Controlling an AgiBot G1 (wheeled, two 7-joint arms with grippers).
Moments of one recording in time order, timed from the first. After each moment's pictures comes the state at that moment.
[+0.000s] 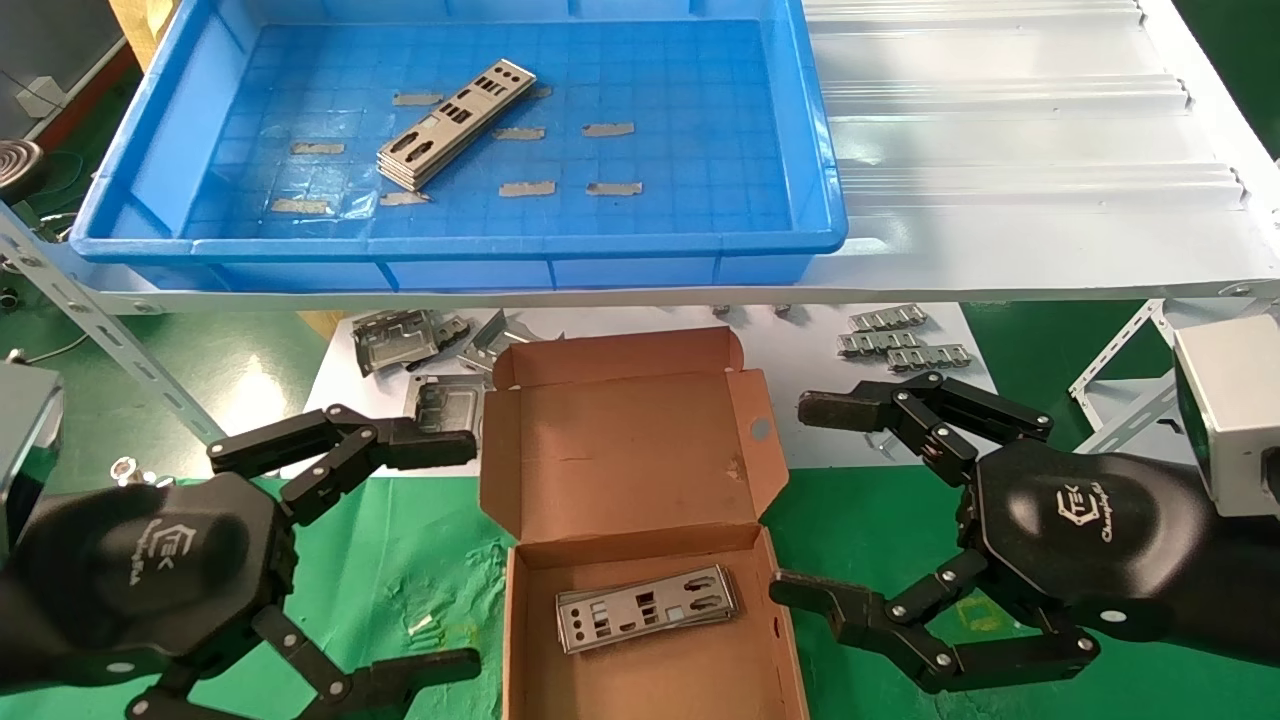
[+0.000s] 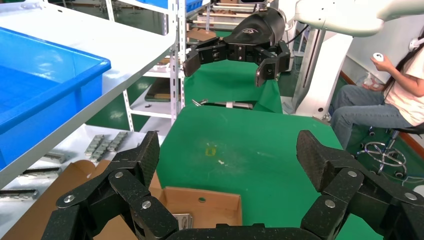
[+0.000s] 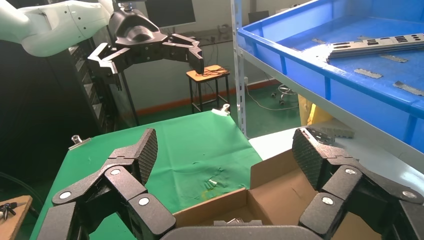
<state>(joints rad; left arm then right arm) -1.07 0.61 0.28 -1.28 0.73 1.50 -0.19 1.09 -0.52 -0.46 1.21 -0.58 -1.39 0.07</state>
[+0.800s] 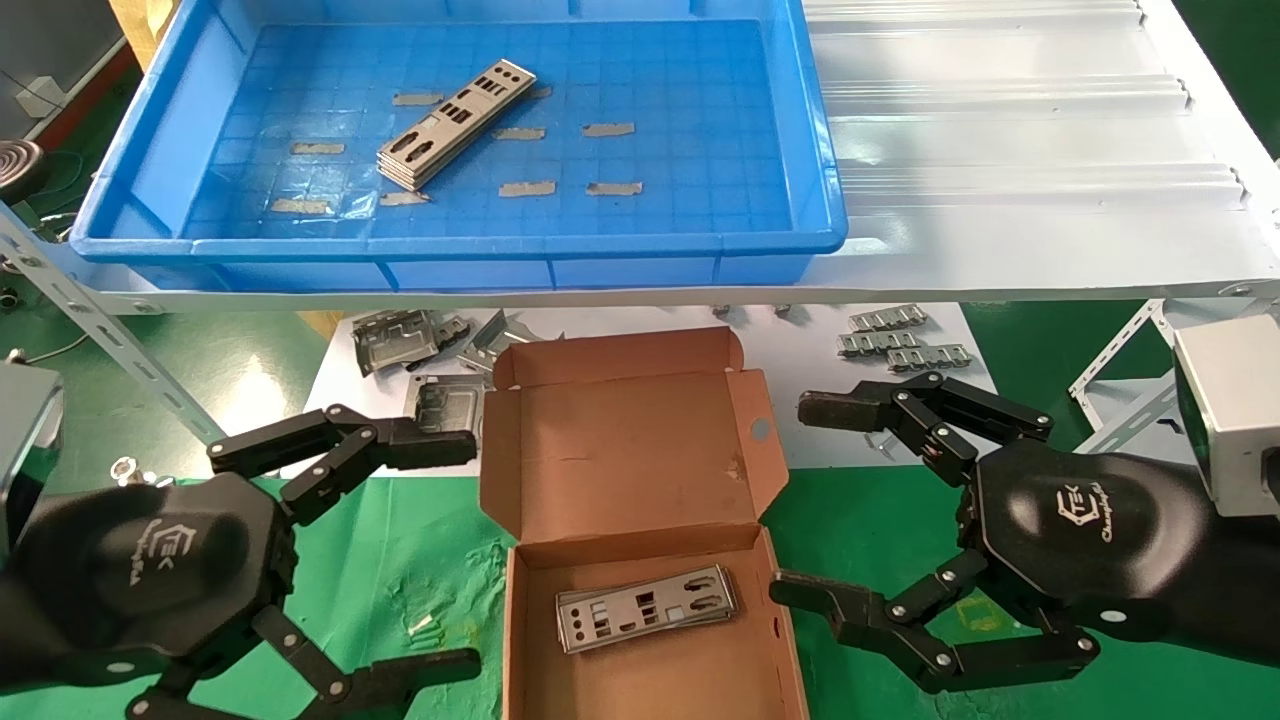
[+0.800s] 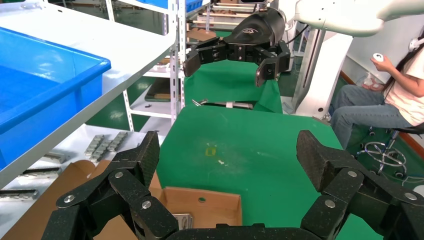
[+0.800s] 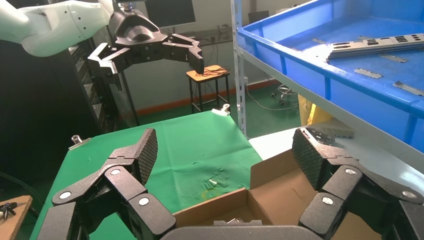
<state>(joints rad) -1.07 0.61 0.28 -1.28 0.73 1.50 -0.19 1.09 -0.52 -0.46 1.21 -0.58 -1.39 0.07</state>
